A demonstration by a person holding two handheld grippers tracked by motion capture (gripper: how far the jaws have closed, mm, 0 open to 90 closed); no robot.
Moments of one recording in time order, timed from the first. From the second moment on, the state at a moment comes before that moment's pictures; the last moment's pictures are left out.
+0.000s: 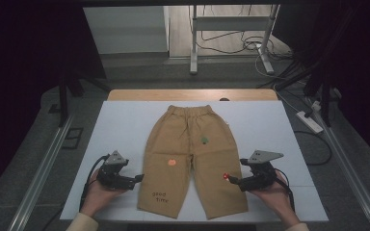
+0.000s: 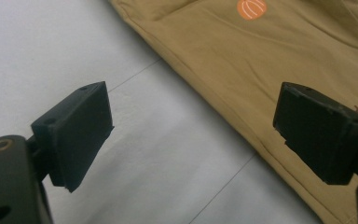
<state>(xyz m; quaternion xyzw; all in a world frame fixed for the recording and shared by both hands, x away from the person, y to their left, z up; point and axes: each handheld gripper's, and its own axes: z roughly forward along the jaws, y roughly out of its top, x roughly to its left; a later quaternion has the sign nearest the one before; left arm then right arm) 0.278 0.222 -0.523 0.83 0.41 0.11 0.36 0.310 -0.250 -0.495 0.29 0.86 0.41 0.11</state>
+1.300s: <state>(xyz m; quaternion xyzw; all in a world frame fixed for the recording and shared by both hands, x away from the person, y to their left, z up) 0.285 0.219 -0.523 0.83 0.42 0.11 0.36 0.309 -0.179 -0.502 0.24 0.87 0.41 0.08</state>
